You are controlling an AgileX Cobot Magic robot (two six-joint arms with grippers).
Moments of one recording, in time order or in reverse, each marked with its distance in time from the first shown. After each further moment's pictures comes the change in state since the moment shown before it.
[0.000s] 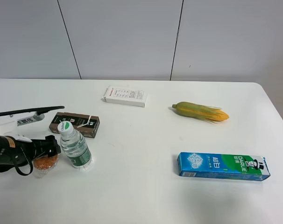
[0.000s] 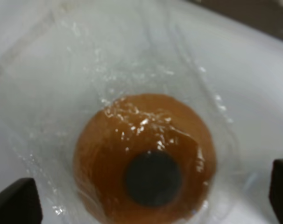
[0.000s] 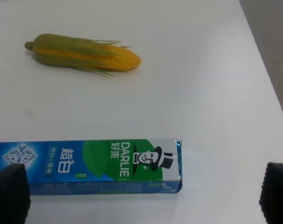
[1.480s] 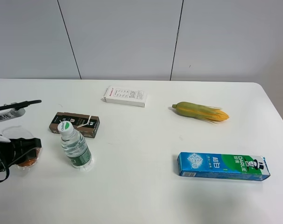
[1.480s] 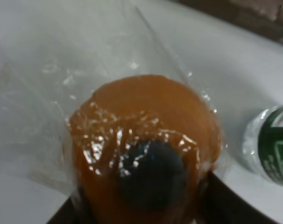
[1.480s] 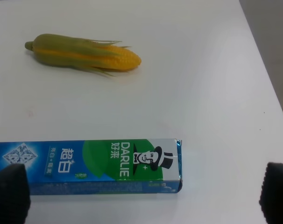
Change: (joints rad) left arm 0.000 -0.314 0.001 -0.048 0.321 0.044; right arm 0.000 0.000 0.000 0.000 0.000 0.000
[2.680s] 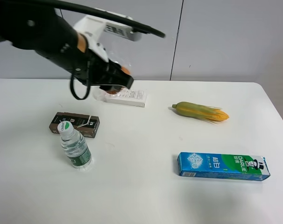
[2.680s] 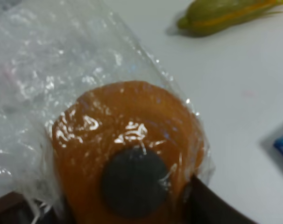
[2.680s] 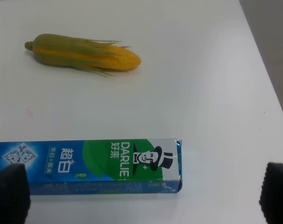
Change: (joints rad) left arm -0.563 0.352 -0.896 0.141 0.388 0.191; right arm 0.000 0.000 0.000 0.000 0.000 0.000
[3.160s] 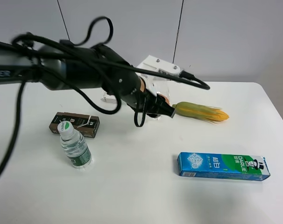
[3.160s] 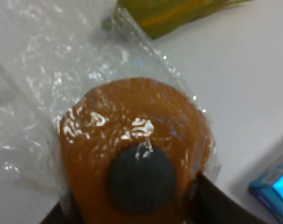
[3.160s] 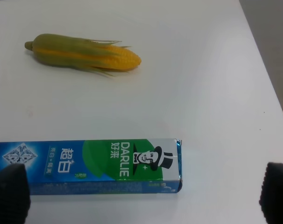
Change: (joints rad) left arm -0.118 0.367 -0.104 -0.045 -0.244 0.001; right arm 0.000 0.000 0.000 0.000 0.000 0.000
